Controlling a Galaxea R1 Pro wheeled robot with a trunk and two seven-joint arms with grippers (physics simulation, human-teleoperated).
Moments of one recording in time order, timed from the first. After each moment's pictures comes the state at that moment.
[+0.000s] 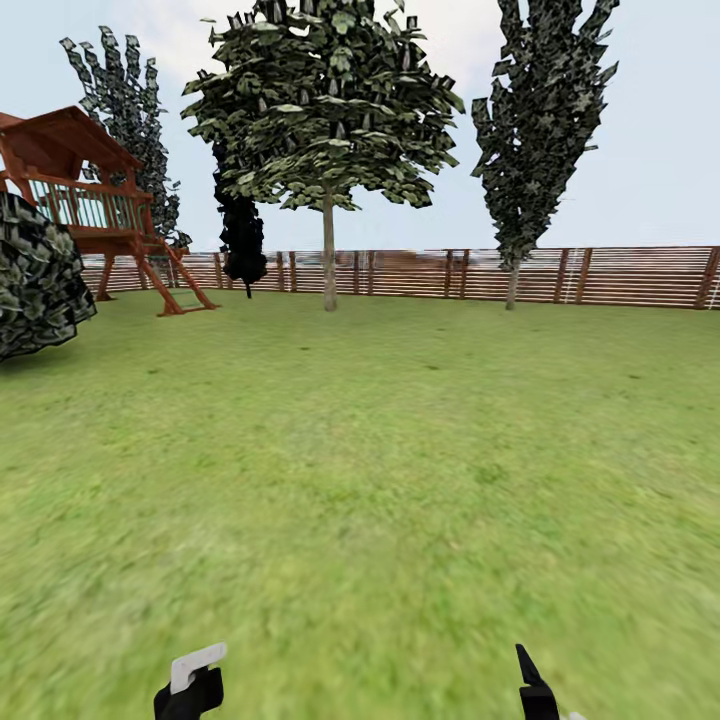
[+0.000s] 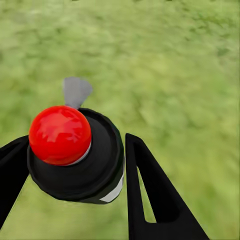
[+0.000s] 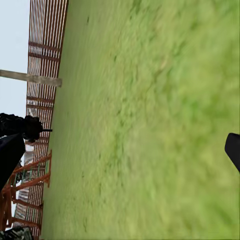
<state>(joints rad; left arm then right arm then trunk) -0.47 0.06 -0.83 -0.02 1.13 -0.49 -0.03 -0.35 -0.01 -1.20 -0.11 -0.34 -0.15 0.84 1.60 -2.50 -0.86</state>
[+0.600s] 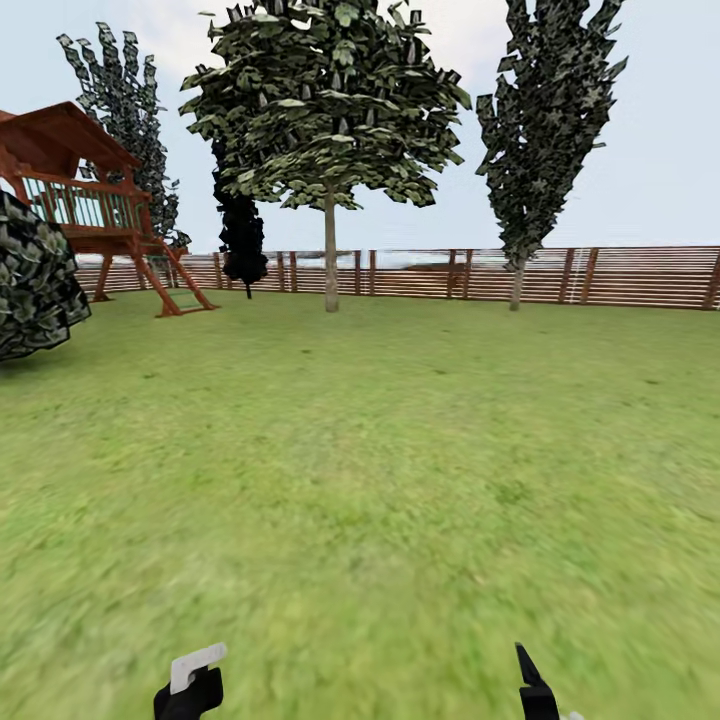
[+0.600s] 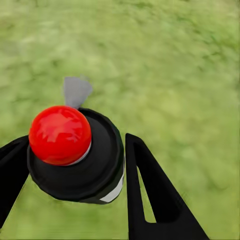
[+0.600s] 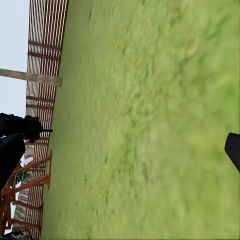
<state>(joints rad) -0.47 0.06 -0.83 -0.02 1.13 -0.49 -0.03 -0.35 -0.01 -1.20 -0.10 -0.34 -0.15 0.84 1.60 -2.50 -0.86</state>
